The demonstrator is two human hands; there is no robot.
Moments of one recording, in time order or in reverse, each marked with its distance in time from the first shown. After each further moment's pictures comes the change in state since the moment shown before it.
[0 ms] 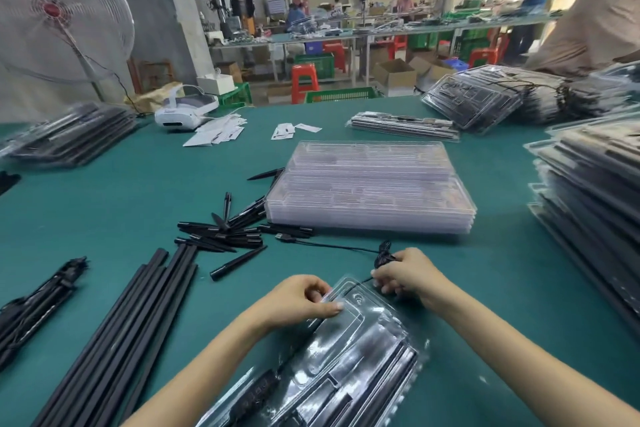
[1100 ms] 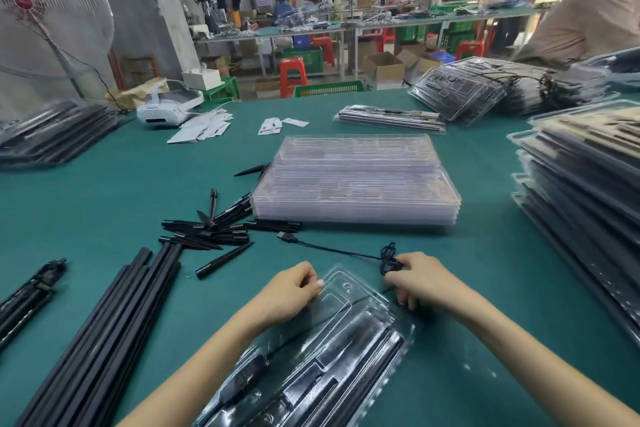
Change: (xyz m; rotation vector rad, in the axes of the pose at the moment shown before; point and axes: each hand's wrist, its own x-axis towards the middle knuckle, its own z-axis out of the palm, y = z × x) left_hand 0.004 0.010 0.010 0.120 0.086 -0.039; right_hand -0.017 0.017 -0.028 -0.321 -0.058 -0.029
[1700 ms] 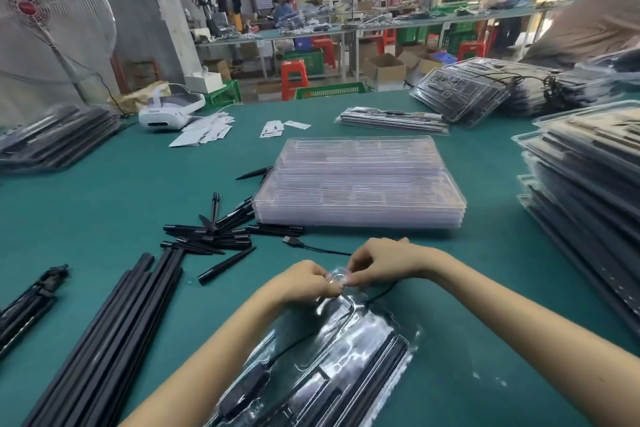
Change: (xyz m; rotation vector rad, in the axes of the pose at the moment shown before) left_hand 0.022 0.024 -0.008 -0.011 -0.163 -0.112; right_hand 0.021 -0.056 -0.006 -0.502 -0.286 -0.335
